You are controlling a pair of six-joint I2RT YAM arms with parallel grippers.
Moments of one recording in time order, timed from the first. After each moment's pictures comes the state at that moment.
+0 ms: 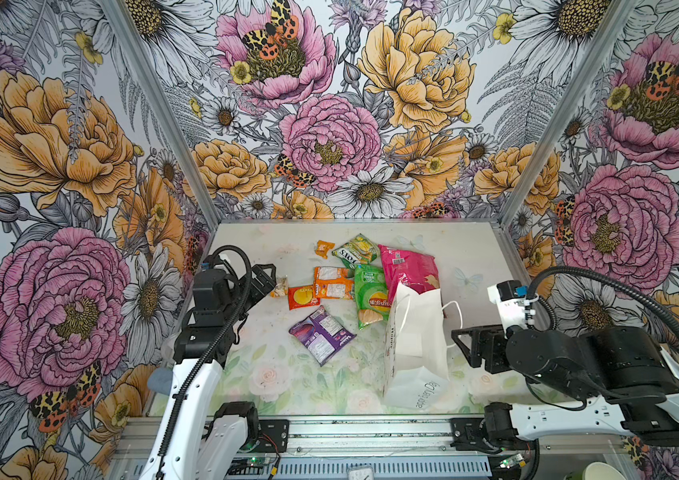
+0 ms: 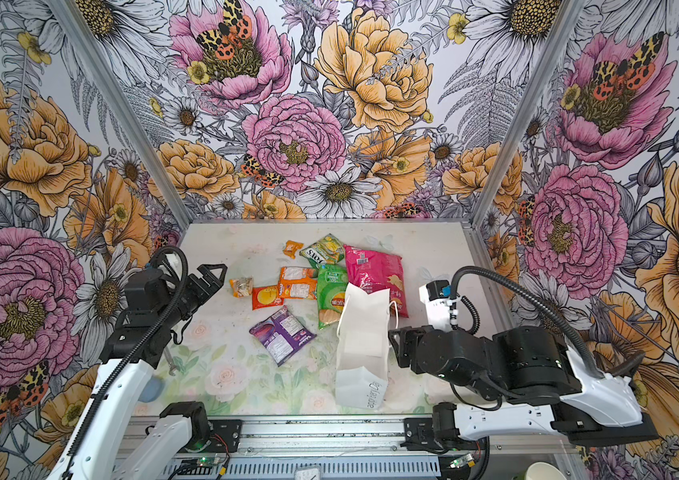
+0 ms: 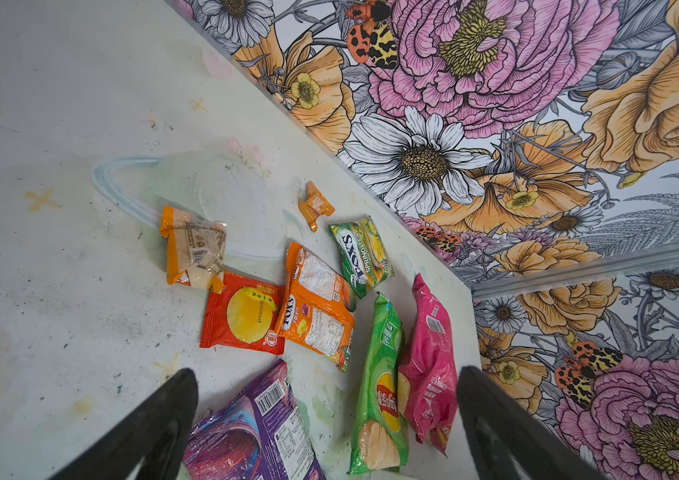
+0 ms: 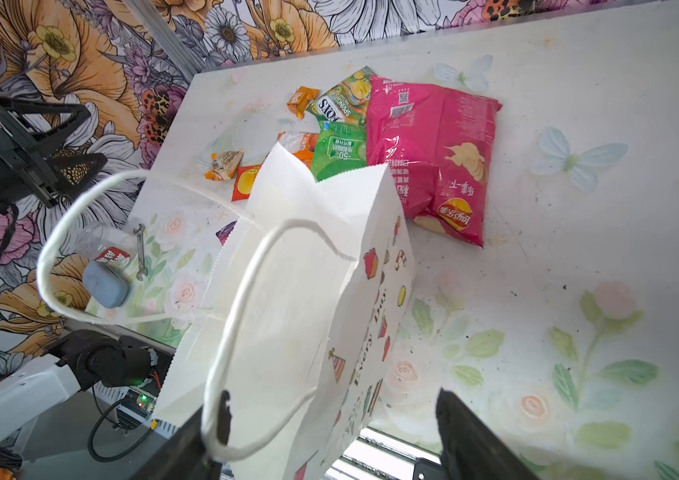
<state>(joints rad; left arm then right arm) 0.02 0.81 0.81 -0.44 0.23 -0.74 1.44 0.85 1.49 -1.58 0.63 1.10</state>
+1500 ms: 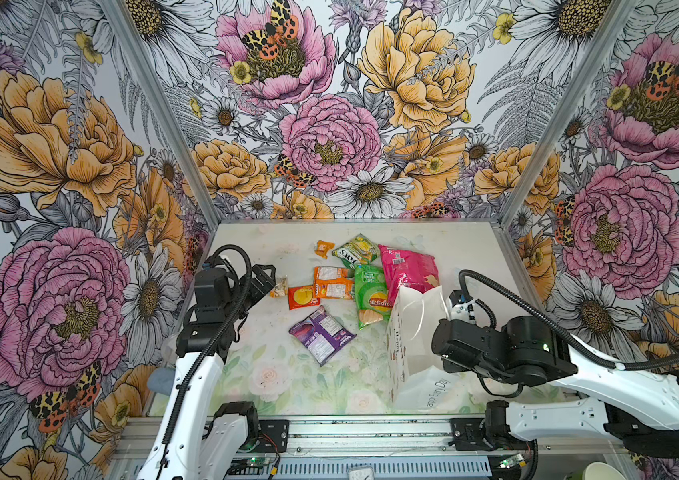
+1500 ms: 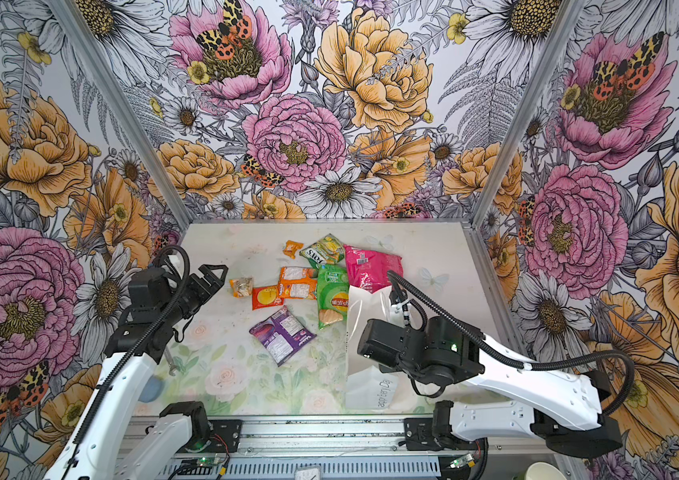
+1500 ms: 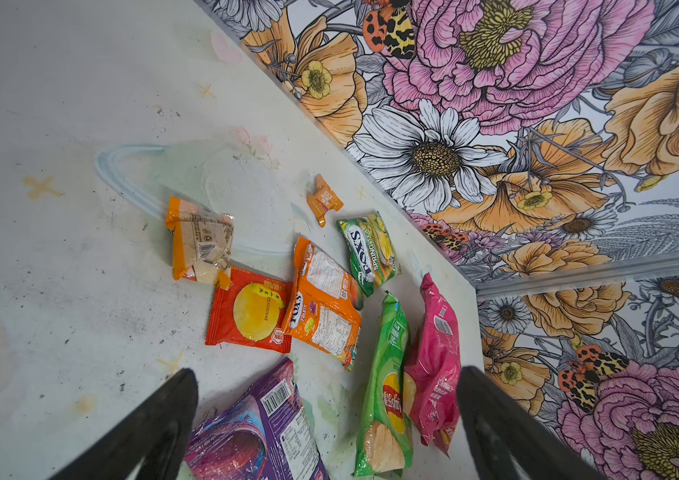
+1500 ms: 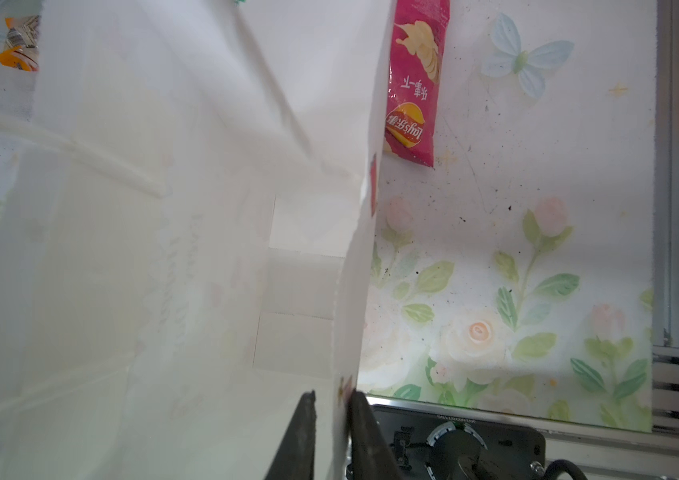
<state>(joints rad) 0.05 0.85 0.79 -0.42 0.27 -0.75 1.23 1.07 1.36 -1.58 0.44 1.07</state>
